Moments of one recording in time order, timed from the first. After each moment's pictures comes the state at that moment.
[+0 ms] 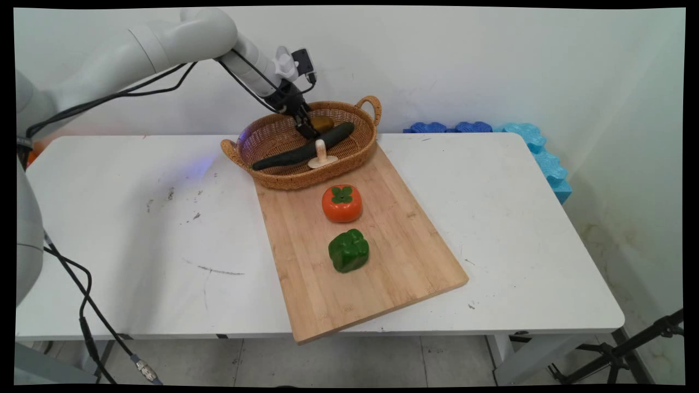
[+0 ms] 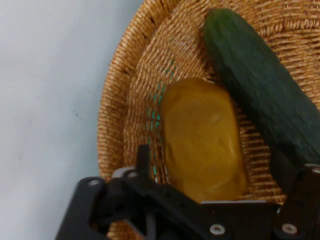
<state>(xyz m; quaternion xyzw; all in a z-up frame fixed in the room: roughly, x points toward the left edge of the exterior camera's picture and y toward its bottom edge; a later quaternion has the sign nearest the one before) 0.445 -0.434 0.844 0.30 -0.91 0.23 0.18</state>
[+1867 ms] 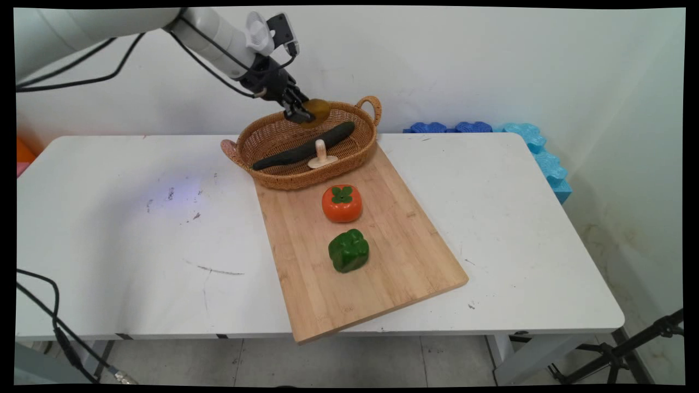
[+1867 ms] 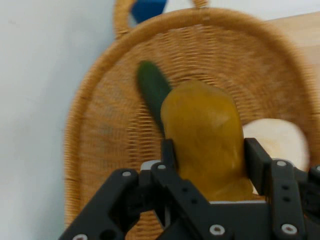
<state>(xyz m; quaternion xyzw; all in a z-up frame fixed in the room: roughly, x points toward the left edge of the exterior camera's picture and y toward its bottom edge) 0.422 -0.319 0.941 0.30 -0.90 0.24 0.22</state>
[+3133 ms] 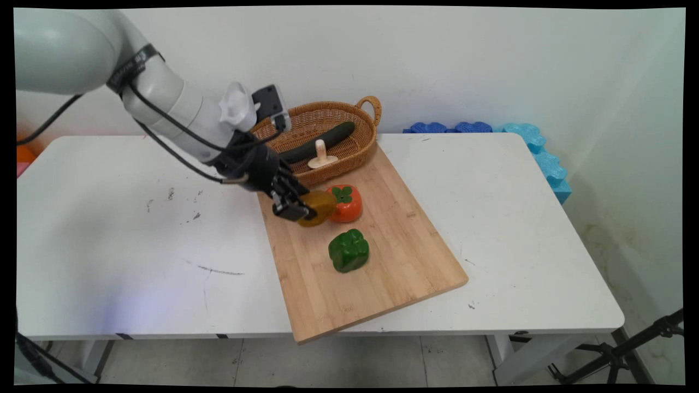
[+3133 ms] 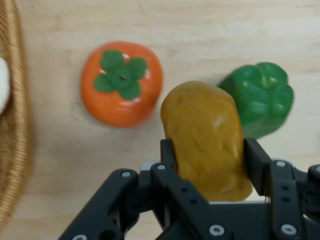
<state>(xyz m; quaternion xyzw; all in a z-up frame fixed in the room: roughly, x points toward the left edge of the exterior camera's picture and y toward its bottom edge) 0.346 -0.145 0.926 0.33 -0.91 0.10 0.24</state>
